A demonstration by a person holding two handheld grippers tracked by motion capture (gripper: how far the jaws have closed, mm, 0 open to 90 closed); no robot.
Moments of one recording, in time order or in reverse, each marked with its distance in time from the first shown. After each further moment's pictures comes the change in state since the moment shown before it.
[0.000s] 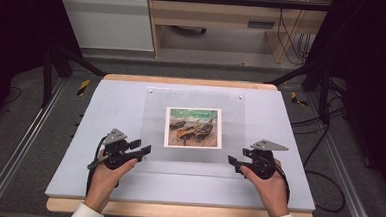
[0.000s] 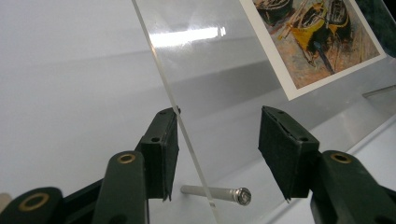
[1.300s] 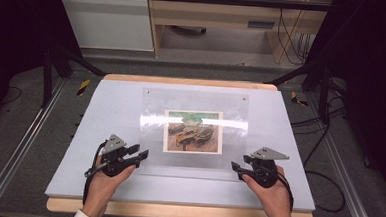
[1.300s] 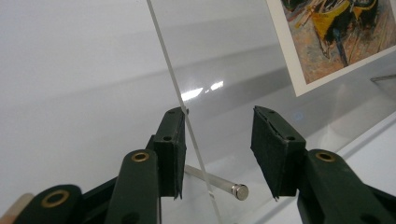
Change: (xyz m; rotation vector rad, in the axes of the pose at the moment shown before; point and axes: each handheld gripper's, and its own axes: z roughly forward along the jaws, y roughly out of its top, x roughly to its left) left arm -0.014 -0.010 -0.013 0.000 0.056 0.062; right arm 0.010 -0.014 -0.014 0.017 -0.047 -0.073
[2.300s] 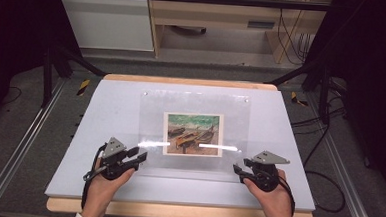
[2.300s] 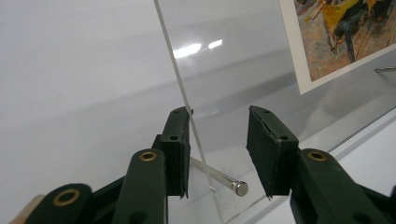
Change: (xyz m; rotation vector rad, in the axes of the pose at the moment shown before) left arm -0.005 -0.004 -0.006 0.004 0.020 0.026; right arm 0.004 -0.007 -0.005 0.010 -0.018 -0.018
